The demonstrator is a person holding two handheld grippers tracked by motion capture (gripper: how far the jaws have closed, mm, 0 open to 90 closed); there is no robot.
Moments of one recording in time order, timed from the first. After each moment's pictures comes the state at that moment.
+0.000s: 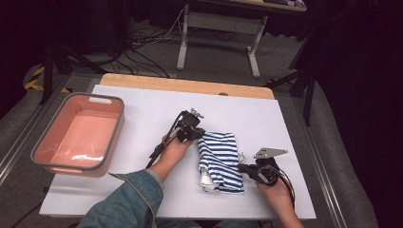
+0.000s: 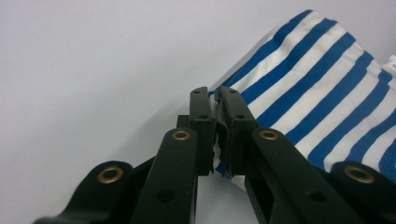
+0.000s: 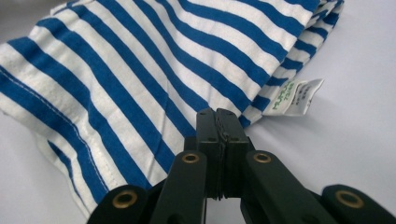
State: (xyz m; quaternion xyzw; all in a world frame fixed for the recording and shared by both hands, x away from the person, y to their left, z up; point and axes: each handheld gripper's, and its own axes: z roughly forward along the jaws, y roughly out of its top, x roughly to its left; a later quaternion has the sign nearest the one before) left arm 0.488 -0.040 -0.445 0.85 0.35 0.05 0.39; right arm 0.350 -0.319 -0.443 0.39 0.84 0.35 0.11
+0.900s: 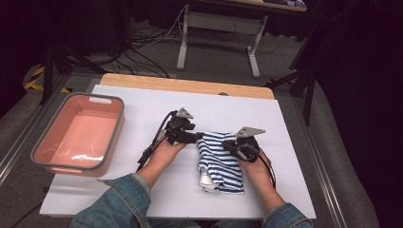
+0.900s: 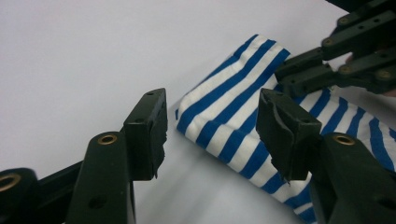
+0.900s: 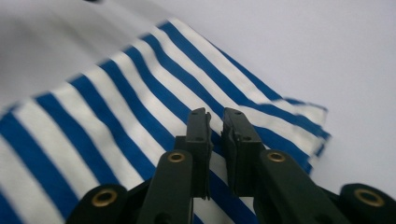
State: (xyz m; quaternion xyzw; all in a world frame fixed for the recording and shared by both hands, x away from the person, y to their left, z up) left arm 0.465 -0.005 -0.427 0.83 0.31 0.05 0.46; right arm 0.423 -0.275 -0.447 0.37 0.84 0.36 0.18
